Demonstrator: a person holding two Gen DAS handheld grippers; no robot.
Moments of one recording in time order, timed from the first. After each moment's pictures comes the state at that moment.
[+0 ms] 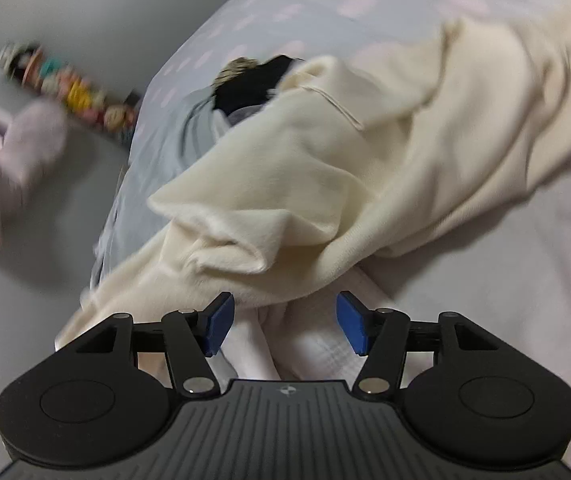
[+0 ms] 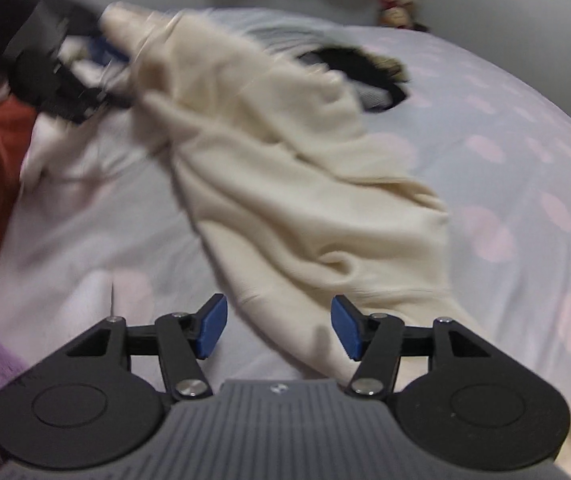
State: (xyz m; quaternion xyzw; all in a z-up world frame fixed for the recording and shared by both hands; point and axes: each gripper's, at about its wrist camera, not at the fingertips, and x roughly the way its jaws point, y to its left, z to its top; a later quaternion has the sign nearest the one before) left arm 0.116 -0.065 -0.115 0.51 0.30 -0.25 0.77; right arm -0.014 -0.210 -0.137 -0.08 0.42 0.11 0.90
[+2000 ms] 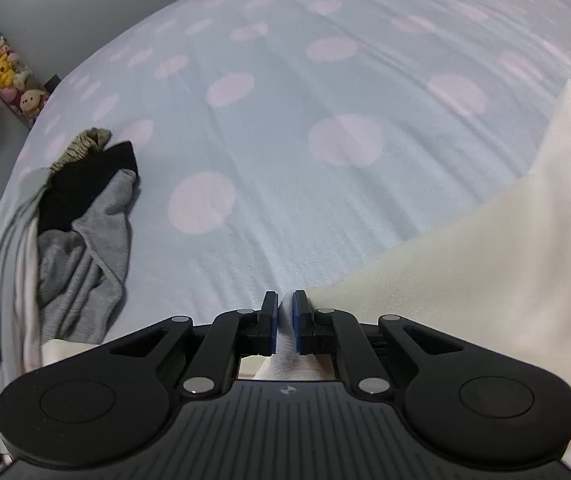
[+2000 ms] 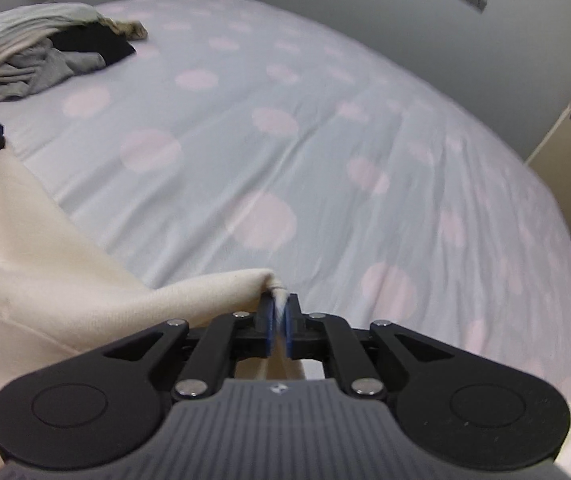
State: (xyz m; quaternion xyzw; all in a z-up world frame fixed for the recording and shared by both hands) left arm 0.094 -0.255 -0.127 0.36 0.39 -0.35 0.77; right arm -0.080 -0.430 -0.104 -0.08 0.44 -0.16 0.88
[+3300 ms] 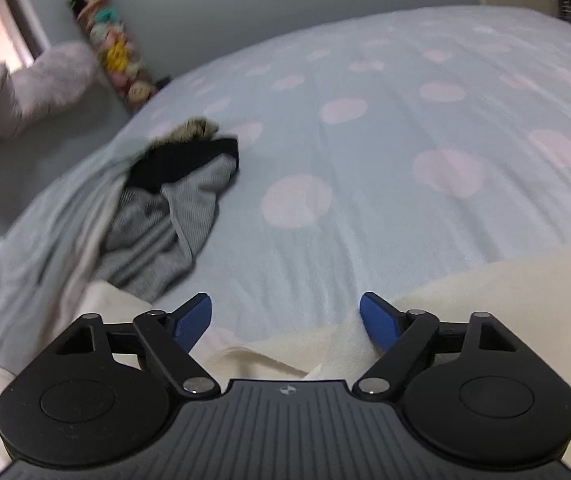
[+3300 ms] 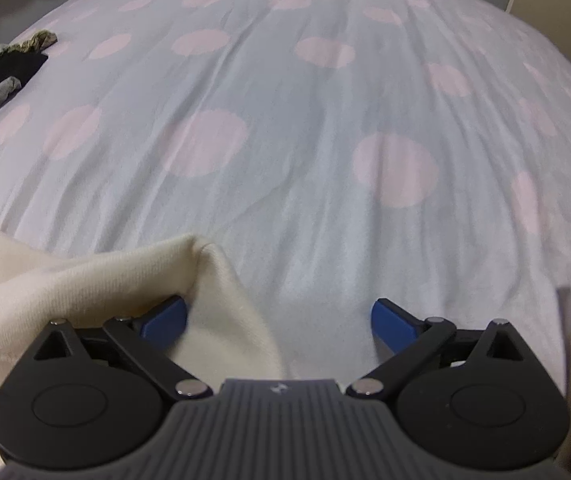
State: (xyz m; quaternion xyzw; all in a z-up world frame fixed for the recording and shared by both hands) left arm 0.081 -0.217 -0.133 0.28 0.31 -0.23 0.88; right arm -0.088 -0.483 -0.140 0.11 0.48 -0.21 0.84
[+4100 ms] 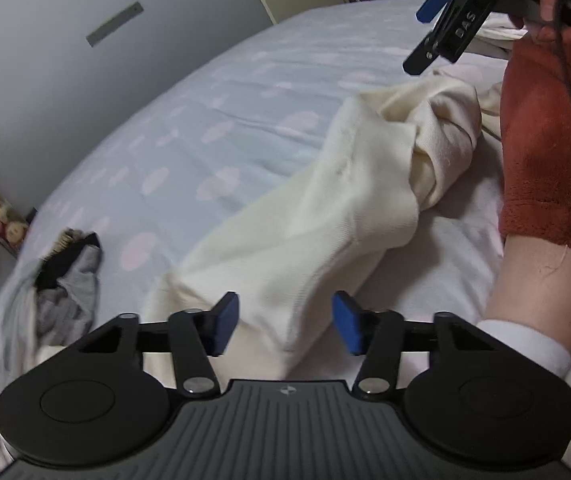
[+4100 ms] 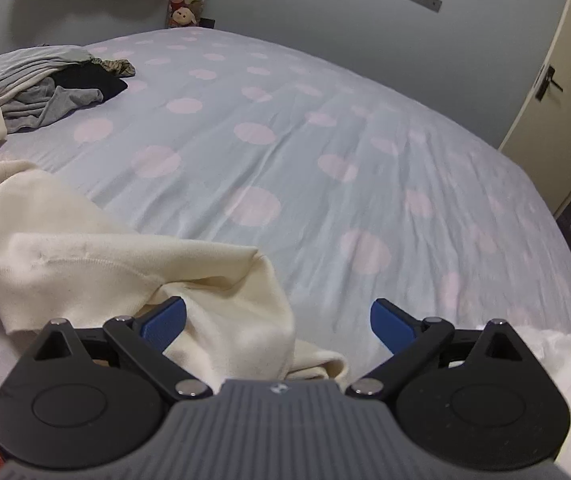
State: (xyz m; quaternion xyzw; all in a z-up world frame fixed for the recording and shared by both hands) left arm -0.069 -0.198 -0.134 0.39 0.22 -0.45 0.77; right arm -0.169 -0.396 -0.073 -0.05 0.39 -0.20 0.90
